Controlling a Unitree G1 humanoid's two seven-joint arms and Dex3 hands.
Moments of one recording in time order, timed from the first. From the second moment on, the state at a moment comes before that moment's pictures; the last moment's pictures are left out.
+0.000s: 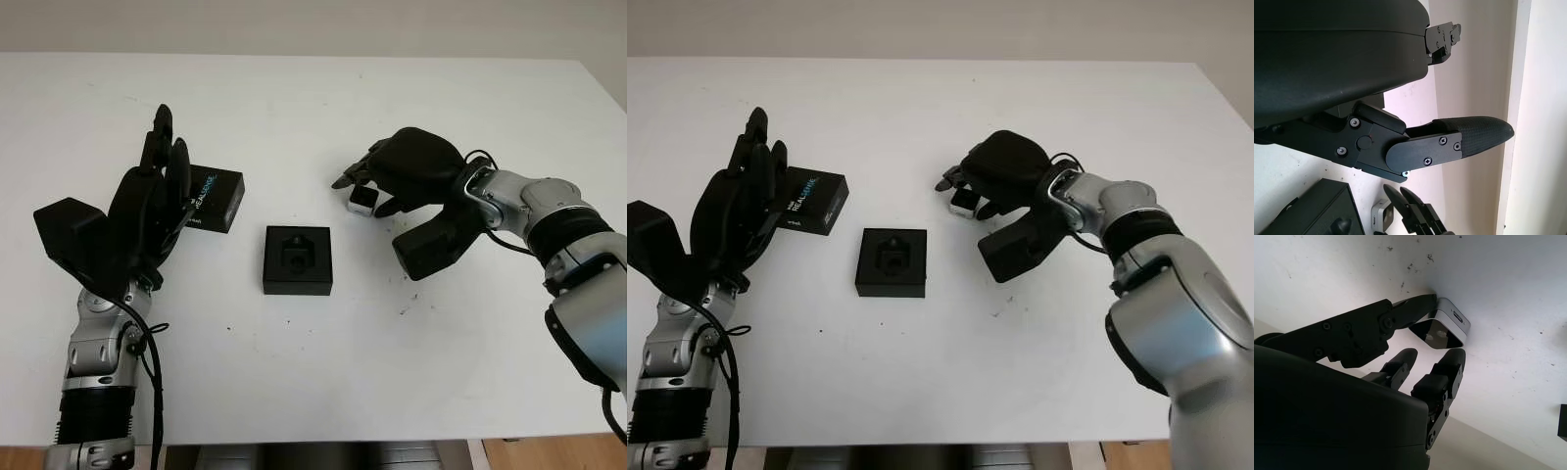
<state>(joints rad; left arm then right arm) -0.35 0.25 0.21 0.10 -0.25 0.07 -0.23 -1.20 -0.55 0.74 1.27 -1.01 -0.69 -0.40</state>
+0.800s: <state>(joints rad) -0.35 0.25 0.21 0.09 -0.25 0.07 -0.23 -1.21 -0.54 0.79 1.28 -1.04 -0.63 -0.42</state>
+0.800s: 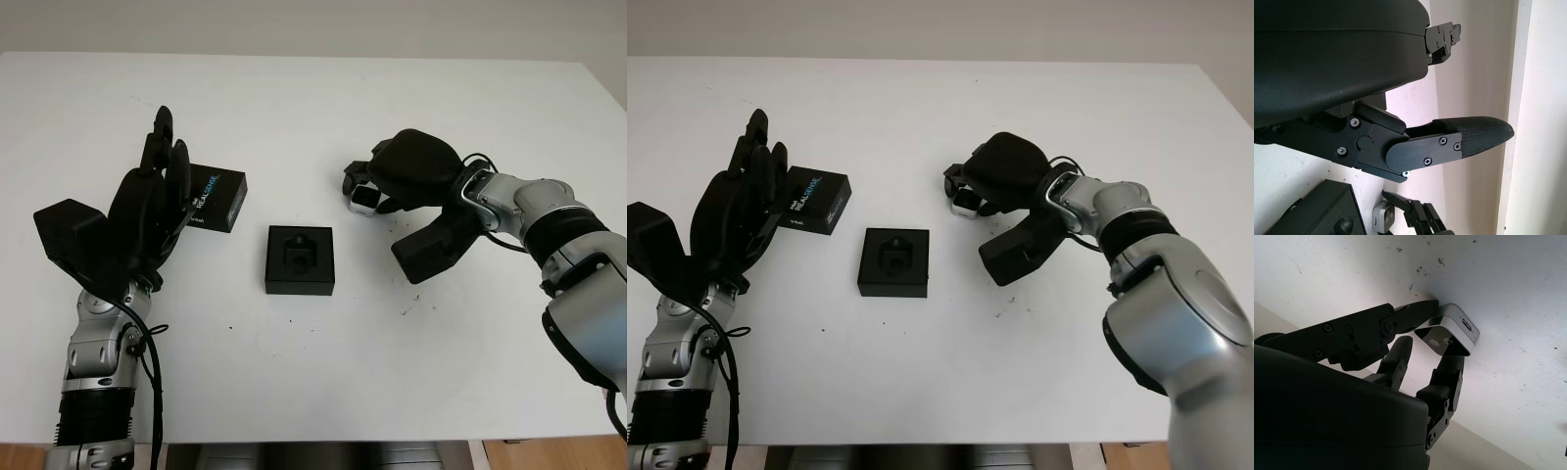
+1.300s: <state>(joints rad) -0.35 0.25 0.21 0.09 -0.25 0.07 -0.23 -1.21 -0.54 0.79 1.28 -1.04 -0.61 -0.41</state>
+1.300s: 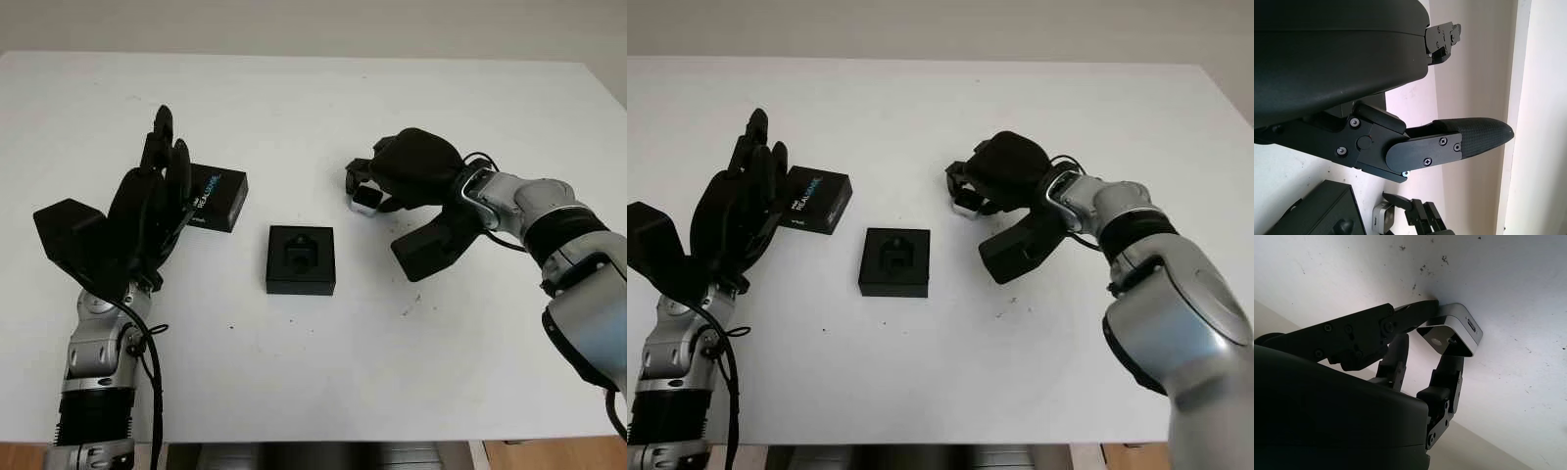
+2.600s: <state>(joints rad) -0.34 0.24 0.20 0.06 -0.23 0.10 -0.22 -1.09 -0.55 0.40 1.20 -0.53 -0.54 0.15</state>
